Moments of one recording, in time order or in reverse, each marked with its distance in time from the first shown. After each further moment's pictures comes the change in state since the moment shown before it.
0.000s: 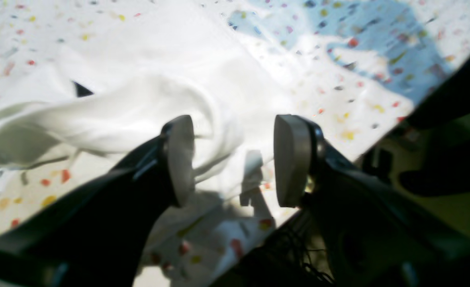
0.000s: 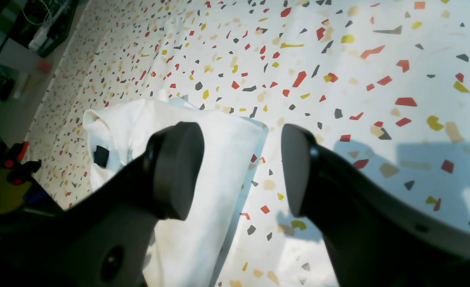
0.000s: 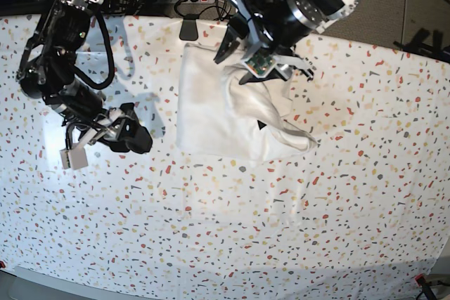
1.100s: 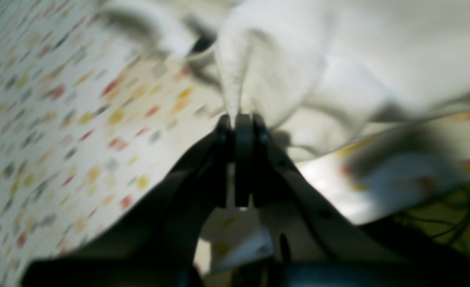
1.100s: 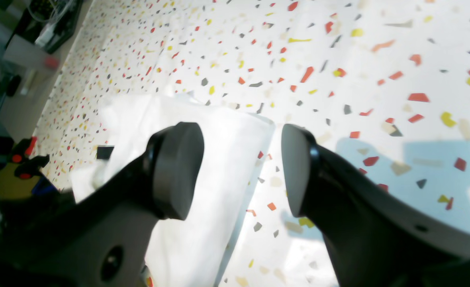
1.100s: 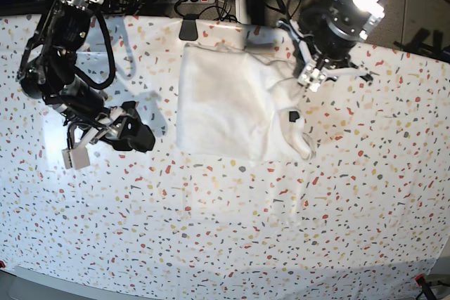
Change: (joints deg) left arm -0.5 -8.7 -5.5 -5.1 6.0 12.2 6.9; right arm 0.0 0.0 0.0 0.0 1.6 0.0 -1.3
